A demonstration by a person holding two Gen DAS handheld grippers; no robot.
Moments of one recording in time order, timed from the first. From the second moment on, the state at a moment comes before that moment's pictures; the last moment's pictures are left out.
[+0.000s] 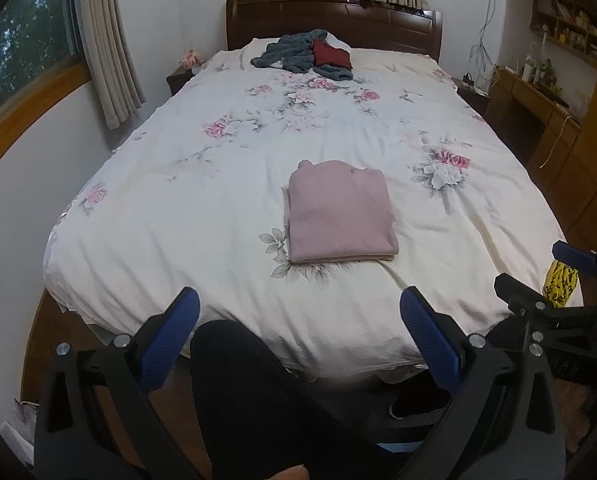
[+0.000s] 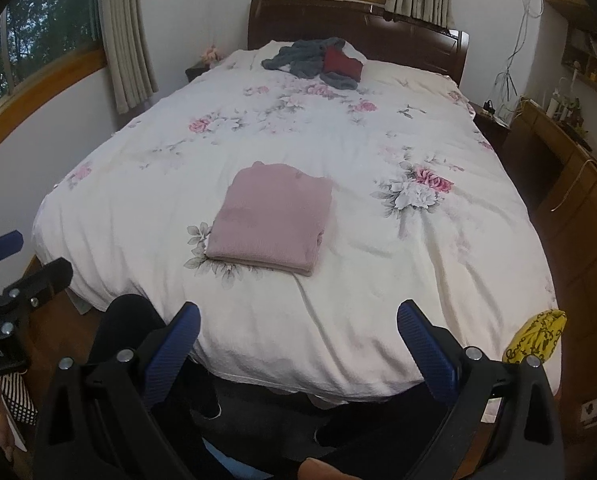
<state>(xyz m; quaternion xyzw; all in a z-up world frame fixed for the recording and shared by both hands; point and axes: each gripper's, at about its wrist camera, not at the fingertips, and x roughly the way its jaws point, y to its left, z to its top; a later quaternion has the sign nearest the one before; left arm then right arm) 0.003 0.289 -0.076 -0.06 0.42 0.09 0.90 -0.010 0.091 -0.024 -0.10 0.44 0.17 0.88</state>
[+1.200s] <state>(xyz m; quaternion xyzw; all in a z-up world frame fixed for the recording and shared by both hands) 0.005 0.287 -0.083 -0.07 0.43 0.08 0.89 -0.005 0.089 -0.022 -0.10 0.42 0.16 0.89</state>
